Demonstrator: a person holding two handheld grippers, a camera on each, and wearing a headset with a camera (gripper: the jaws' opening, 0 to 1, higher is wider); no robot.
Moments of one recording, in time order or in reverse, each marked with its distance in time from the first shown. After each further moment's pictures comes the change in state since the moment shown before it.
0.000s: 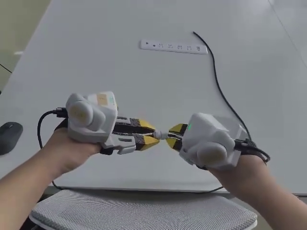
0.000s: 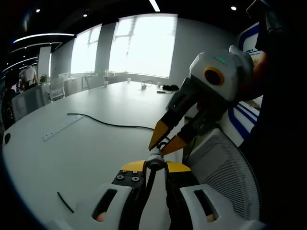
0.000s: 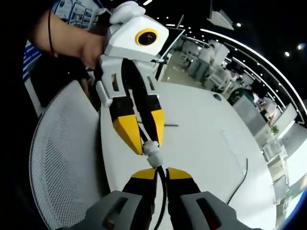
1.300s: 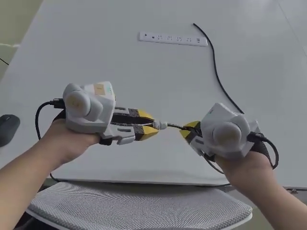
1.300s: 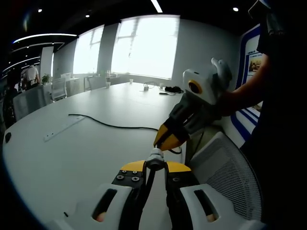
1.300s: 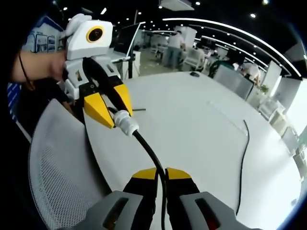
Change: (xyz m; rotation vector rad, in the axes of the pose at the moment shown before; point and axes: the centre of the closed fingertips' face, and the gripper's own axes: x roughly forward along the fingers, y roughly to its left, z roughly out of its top) left arm 0.008 0.004 0.006 -0.010 -0.012 0.019; right arm -0.003 -0.025 -0.058 0.366 0.026 -0.071
